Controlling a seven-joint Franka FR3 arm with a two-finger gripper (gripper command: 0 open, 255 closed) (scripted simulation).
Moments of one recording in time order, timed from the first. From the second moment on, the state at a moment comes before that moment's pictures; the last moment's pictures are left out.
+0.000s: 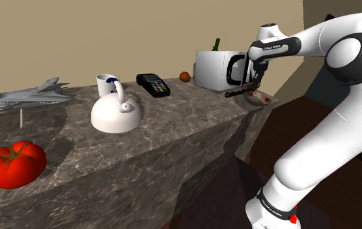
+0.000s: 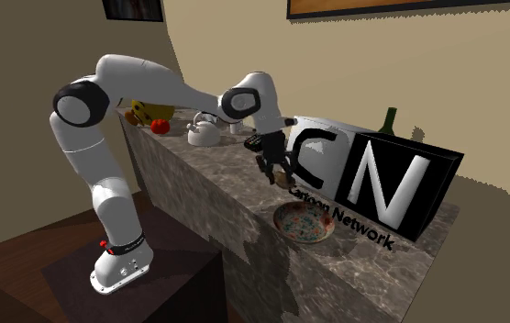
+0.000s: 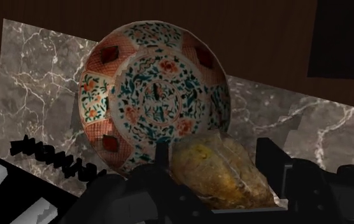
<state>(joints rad) -0.33 -0.13 -0.46 -1.97 -0.45 2.01 -0.69</state>
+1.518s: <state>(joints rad) -0.43 0.10 -0.59 -1.94 -0.32 2.27 -0.90</state>
